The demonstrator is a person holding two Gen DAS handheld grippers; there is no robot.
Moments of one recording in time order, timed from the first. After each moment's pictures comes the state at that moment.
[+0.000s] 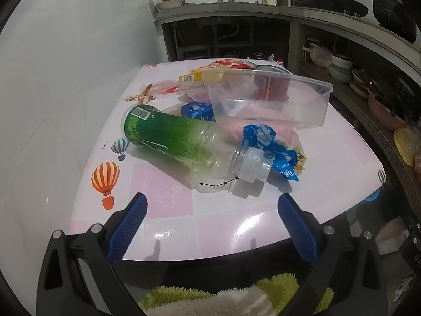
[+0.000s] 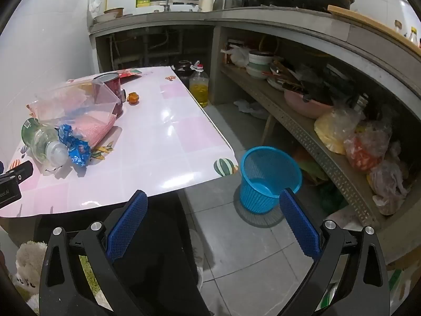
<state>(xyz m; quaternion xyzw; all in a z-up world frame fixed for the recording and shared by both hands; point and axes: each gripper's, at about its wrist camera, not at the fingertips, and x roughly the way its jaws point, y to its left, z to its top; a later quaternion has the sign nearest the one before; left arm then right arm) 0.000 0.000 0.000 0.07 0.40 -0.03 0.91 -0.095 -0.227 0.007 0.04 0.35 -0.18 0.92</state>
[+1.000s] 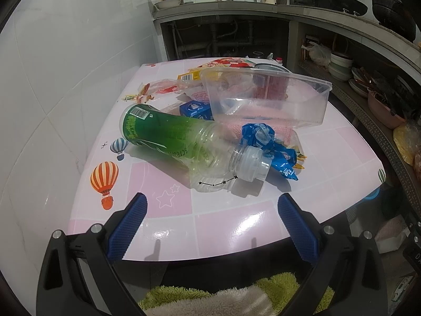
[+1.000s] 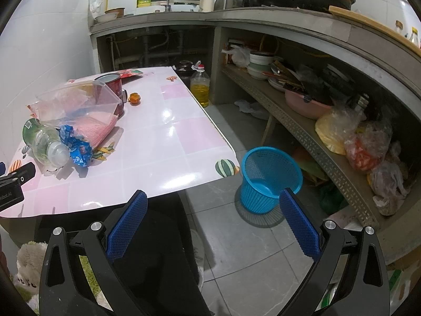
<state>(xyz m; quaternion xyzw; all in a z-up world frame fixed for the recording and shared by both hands) 0.001 -0.003 -0.002 0.07 0.40 -0.03 0.91 -0.094 -0.227 0.008 0.04 0.35 -0.18 0.92</state>
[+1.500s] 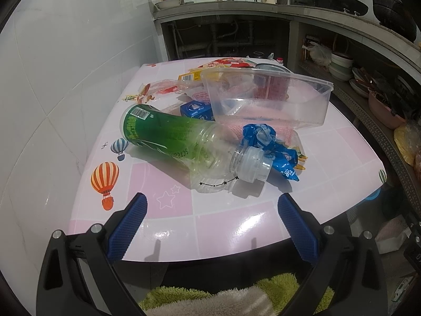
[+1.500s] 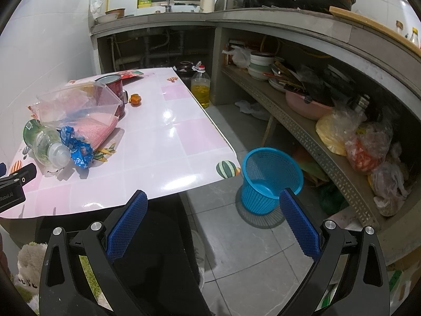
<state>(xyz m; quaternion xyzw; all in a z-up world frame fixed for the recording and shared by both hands) 0.001 0.000 -0.002 0.07 0.40 -0.03 0.91 -0.093 -0.227 0.007 0.04 0.35 -0.18 0.92</state>
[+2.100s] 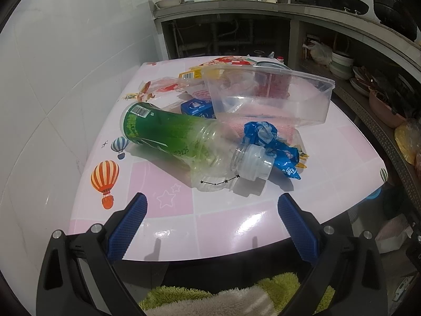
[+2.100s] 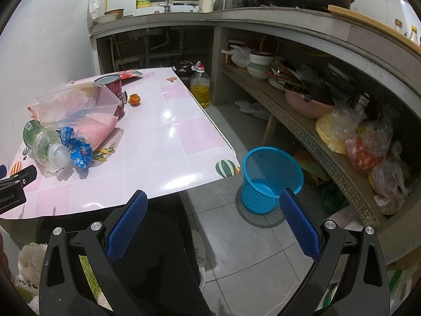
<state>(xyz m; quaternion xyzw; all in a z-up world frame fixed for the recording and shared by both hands) 0.001 0.002 -0.004 0.07 0.40 -0.03 0.91 -0.093 -0.229 0.007 0.04 0.35 -0.18 0.92</state>
